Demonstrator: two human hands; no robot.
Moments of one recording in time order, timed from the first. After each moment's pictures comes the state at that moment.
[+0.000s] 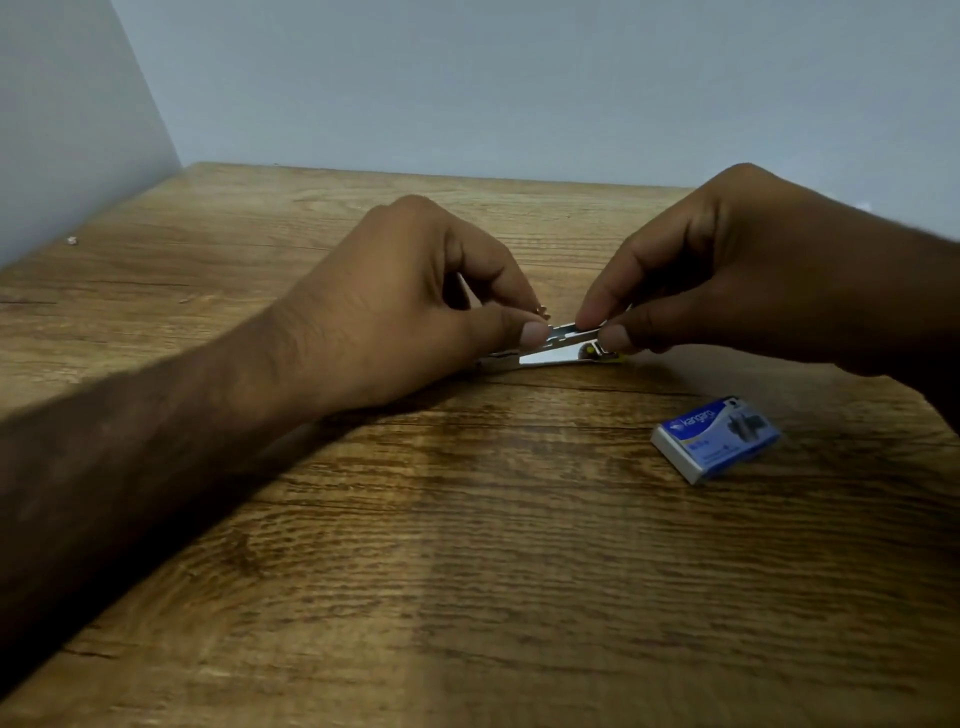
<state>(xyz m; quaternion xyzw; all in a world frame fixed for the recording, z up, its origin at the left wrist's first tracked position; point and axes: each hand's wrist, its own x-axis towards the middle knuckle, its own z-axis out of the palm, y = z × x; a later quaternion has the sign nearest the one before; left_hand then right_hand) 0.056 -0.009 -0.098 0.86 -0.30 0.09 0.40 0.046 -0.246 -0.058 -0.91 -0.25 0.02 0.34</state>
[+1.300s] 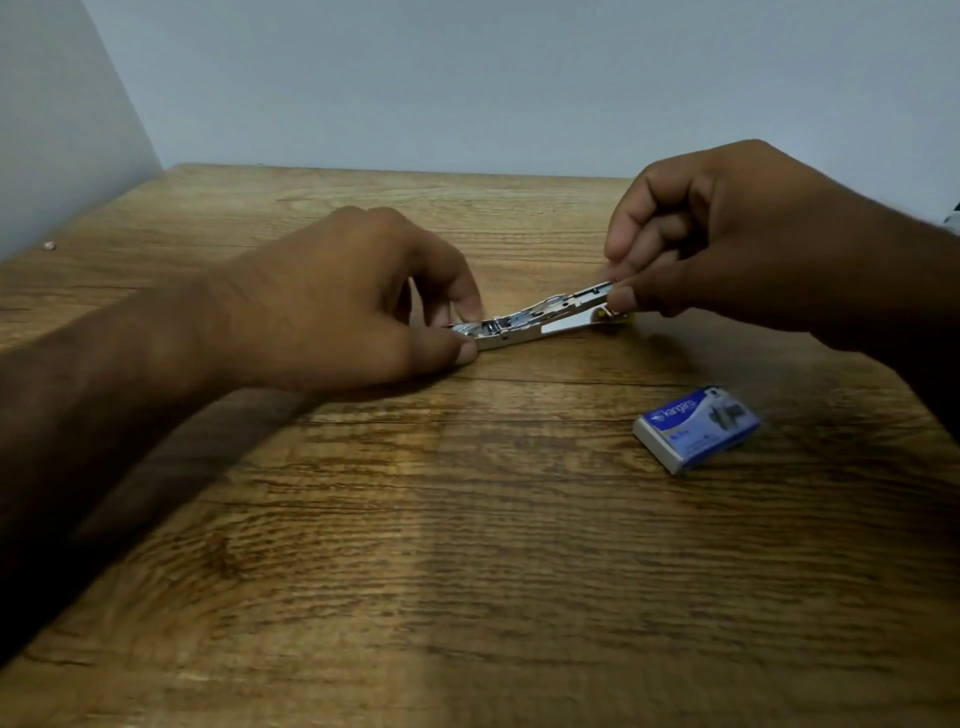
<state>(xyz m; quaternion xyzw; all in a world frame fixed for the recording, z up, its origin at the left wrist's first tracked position) 0.061 0.006 -0.080 0.93 -0.29 0.02 0.21 0.061 -0.261 -0.066 -0.91 -0.14 -0.02 0.38</state>
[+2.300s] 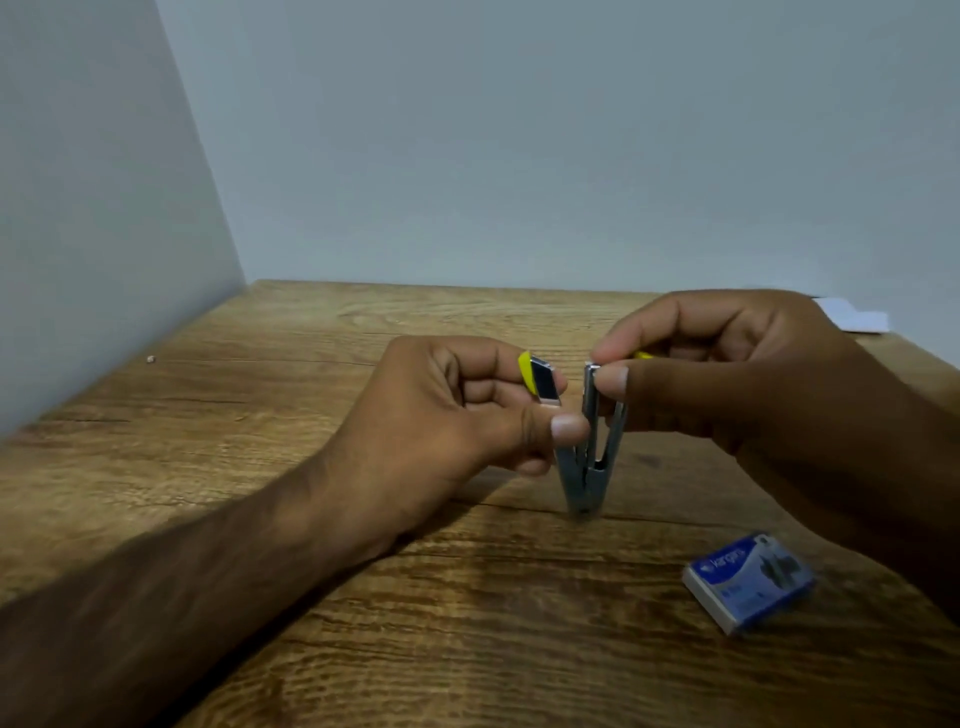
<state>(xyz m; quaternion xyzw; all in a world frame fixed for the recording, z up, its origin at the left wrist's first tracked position) 0.050 -0.017 -0.098 0.71 -0.21 0.00 0.67 0.037 -0.228 -0.063 -0.75 -0.19 -0.02 0.64</state>
